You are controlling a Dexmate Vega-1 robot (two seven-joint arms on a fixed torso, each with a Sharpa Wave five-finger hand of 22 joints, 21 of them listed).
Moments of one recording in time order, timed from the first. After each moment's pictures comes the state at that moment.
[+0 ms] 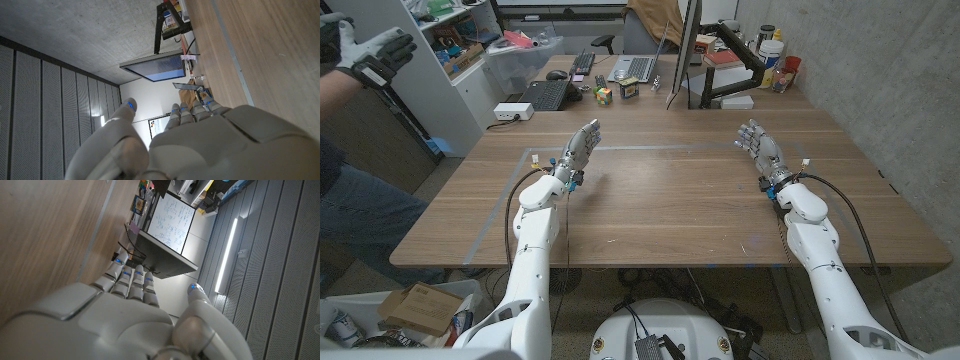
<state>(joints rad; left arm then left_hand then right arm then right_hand) 0.84 -0.08 -0.28 -1.34 0.04 -0.08 -0.51 0.30 0.00 0.59 0.04 0.19 0.00 0.08 0.20 0.18 -0.05 0.03 0.20 0.19 -0.09 0.04 0.18 0.18 -0.13 -0.03 0.29 0.17 -0.95 -0.13 0.14 -1.39 0.14 0.21 0.33 0.14 0.03 0.37 -0.05 0.18 0.19 0.05 0.19 0.18 0.24 0.07 0.22 0.18 0.13 0.03 0.20 0.19 0.16 -0.04 0.55 0.17</state>
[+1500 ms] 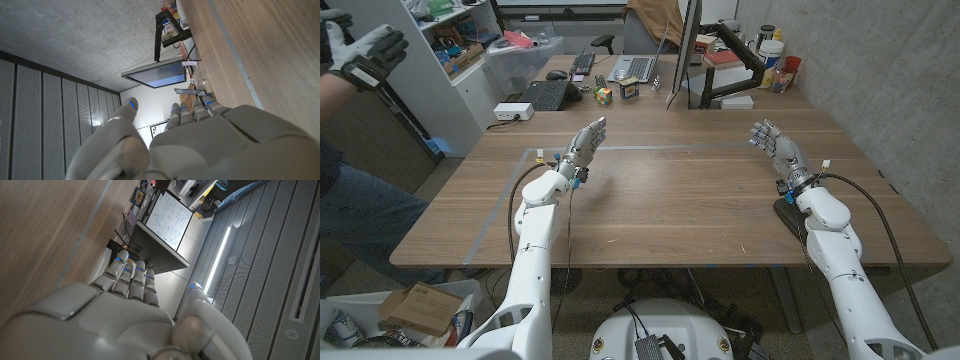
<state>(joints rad) 0.87 -0.08 -0.23 -1.43 0.08 -0.02 -0.49 0.32 0.01 0.59 0.03 0.18 0.00 0.09 0.20 0.18 -0.05 0.02 0.20 0.19 -0.08 0.05 0.19 0.18 -0.12 0.01 0.27 0.17 -1.00 -0.19 0.18 -1.42 0.13 0.31 0.35 0.15 0.03 0.37 -0.06 0.18 0.21 0.04 0.19 0.19 0.28 0.05 0.23 0.18 0.18 0.01 0.20 0.19 0.19 -0.04 0.53 0.17</state>
